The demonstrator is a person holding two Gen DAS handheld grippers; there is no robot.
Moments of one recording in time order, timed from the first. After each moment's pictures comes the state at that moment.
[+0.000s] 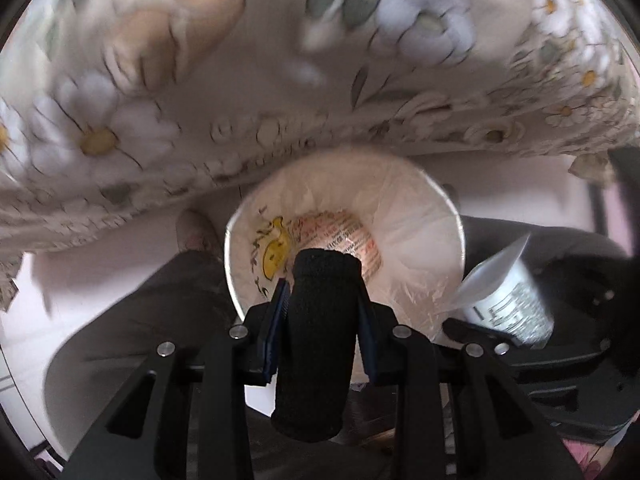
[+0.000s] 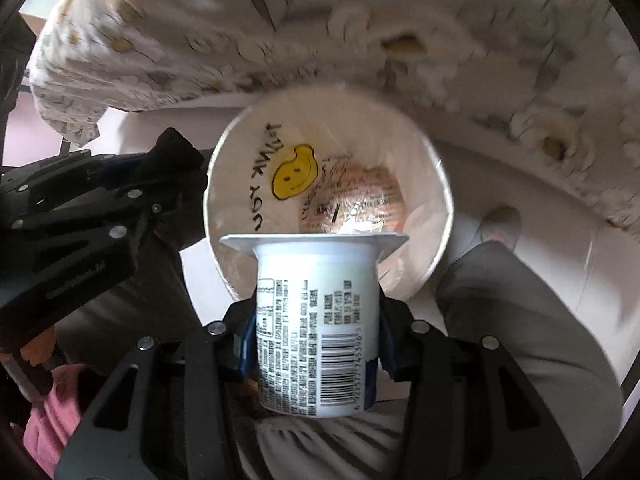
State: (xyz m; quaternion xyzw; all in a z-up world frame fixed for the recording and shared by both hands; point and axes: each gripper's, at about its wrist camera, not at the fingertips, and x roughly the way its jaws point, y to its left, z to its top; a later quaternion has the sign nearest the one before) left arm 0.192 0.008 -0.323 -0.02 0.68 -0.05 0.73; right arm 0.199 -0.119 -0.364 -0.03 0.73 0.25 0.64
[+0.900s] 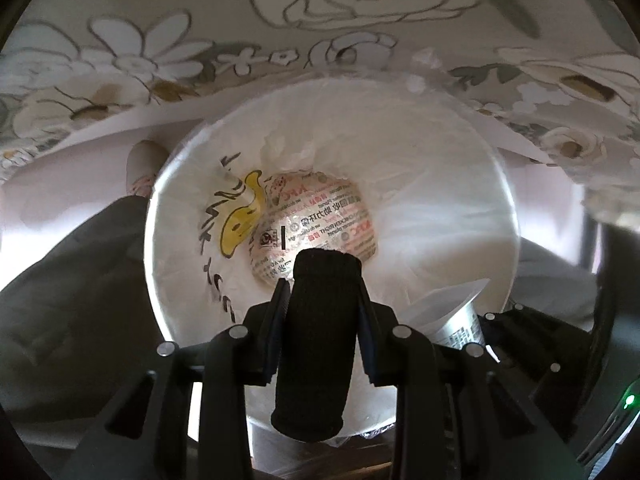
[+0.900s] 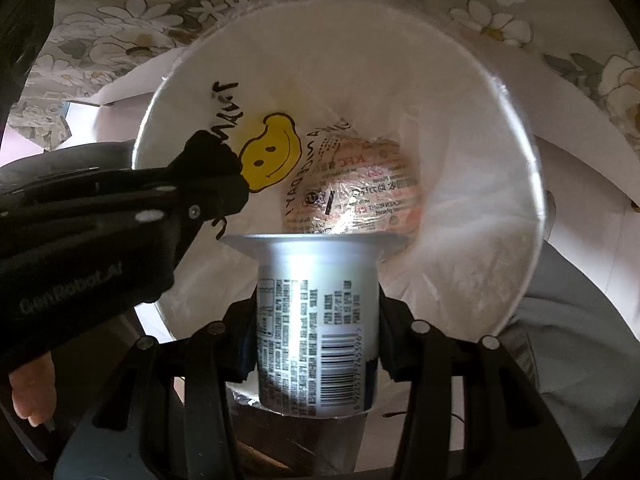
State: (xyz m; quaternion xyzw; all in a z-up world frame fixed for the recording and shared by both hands) left arm 0.221 0.015 -0.441 -0.12 0.74 -0.03 0.66; right arm 0.206 -0.097 -0.467 -0.03 0.75 0.23 0.62
